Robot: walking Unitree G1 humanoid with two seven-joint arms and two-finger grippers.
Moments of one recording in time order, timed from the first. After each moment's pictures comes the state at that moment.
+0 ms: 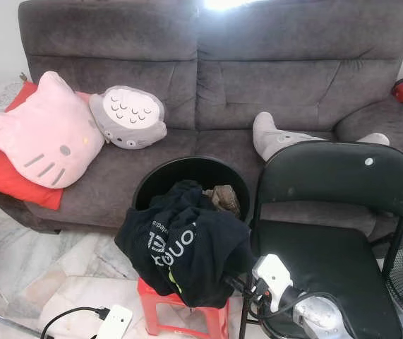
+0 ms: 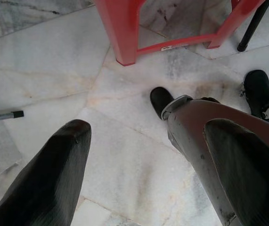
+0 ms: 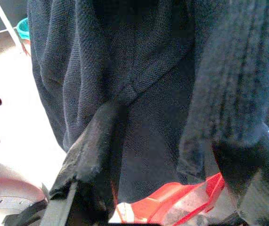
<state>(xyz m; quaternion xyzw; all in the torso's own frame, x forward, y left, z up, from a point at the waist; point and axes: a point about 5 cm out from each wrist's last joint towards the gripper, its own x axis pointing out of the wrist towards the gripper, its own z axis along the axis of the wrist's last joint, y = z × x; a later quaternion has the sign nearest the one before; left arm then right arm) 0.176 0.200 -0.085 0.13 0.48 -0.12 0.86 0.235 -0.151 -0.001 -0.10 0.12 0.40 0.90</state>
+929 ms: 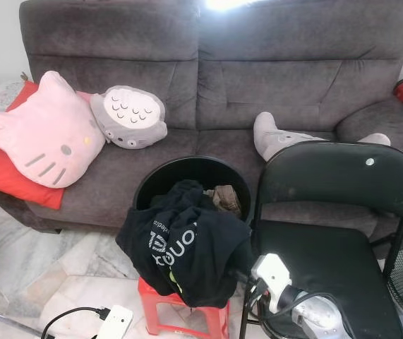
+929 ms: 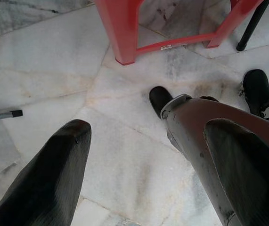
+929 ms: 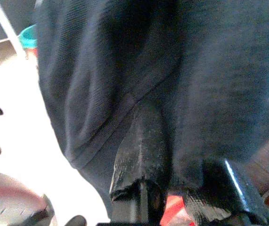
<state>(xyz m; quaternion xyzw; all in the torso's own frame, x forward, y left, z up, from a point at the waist) 0.176 0.200 -0.085 0.13 0.48 -0.13 0.86 0.236 -0.150 0.002 -0.08 0.11 0.39 0.91</state>
